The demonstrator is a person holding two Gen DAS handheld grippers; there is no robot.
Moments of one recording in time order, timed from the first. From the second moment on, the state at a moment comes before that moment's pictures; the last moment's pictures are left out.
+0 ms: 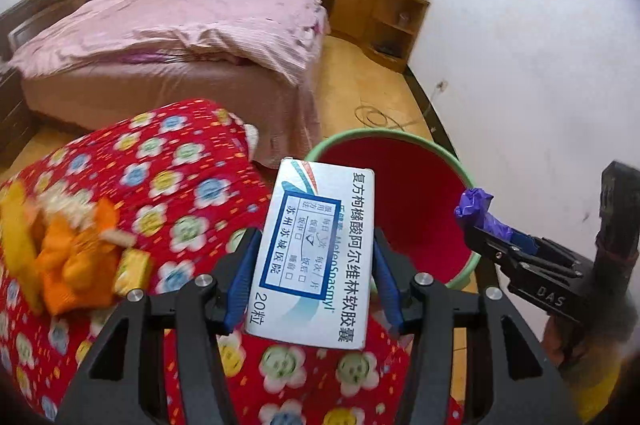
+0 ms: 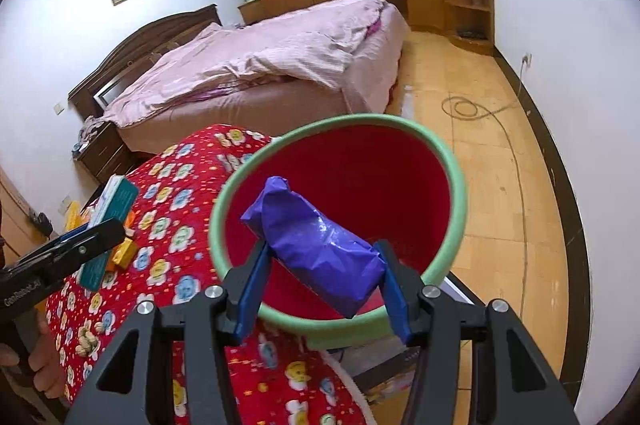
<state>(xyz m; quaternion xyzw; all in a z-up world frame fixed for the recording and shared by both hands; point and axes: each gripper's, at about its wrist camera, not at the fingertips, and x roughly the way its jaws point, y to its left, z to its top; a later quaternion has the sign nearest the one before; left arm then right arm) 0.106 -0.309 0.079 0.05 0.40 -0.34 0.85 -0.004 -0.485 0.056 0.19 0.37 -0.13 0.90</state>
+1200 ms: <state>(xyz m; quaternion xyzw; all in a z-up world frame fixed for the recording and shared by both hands) 0.120 -0.326 0.077 0.05 0.40 -0.33 0.85 -0.006 -0.510 0.050 0.24 0.36 -0.14 0.89</state>
